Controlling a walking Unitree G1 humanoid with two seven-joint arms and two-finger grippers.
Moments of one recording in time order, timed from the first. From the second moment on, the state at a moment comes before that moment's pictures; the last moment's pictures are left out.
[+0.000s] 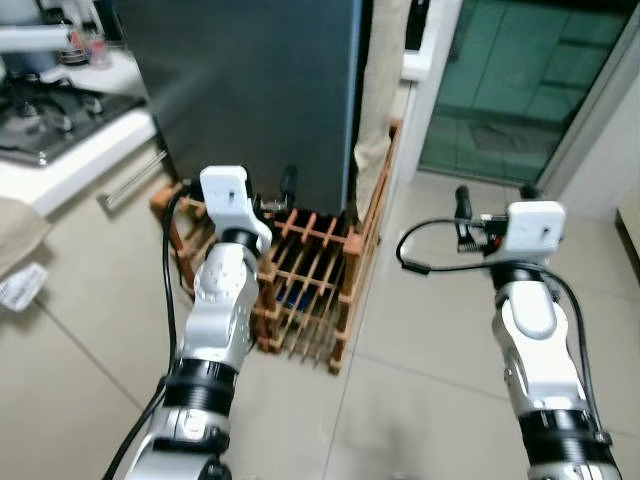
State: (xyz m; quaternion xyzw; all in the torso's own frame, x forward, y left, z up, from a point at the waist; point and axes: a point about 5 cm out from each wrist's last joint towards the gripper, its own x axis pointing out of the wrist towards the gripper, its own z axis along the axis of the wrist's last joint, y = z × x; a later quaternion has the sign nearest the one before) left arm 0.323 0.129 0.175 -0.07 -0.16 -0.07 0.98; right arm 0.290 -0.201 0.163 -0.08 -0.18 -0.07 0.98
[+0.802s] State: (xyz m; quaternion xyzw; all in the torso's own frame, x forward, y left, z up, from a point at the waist) left arm 0.279 0.114 0.185 -0.04 -0.19 -0.18 0.97; right arm 0.242 -0.211 0.143 -0.11 -0.13 -0.11 0.98
